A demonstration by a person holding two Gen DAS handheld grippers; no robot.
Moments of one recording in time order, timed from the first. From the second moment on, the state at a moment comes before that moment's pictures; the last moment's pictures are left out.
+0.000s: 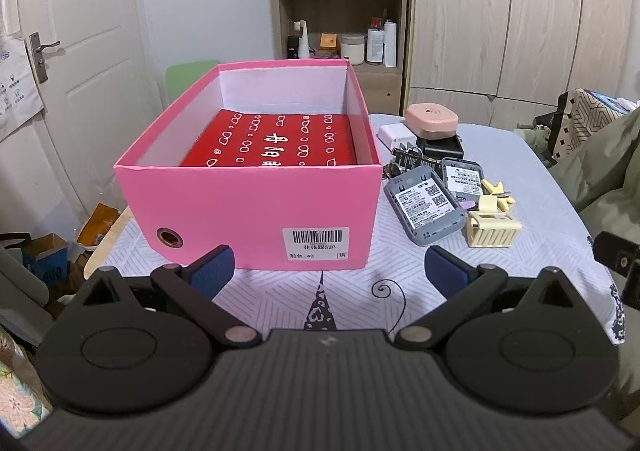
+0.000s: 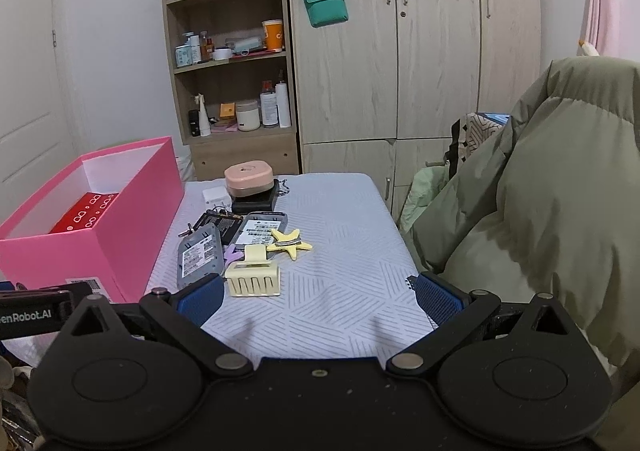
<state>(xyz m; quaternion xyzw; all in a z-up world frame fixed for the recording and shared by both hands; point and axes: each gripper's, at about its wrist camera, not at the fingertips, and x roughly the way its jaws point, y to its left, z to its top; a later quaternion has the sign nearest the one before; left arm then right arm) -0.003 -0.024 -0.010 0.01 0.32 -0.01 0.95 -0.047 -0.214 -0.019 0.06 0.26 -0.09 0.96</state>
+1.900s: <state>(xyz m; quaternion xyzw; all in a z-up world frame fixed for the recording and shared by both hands) 0.004 -0.007 -0.018 0.03 0.32 -0.04 0.95 -0.031 -0.184 -0.027 0.04 0.29 -0.06 0.95</state>
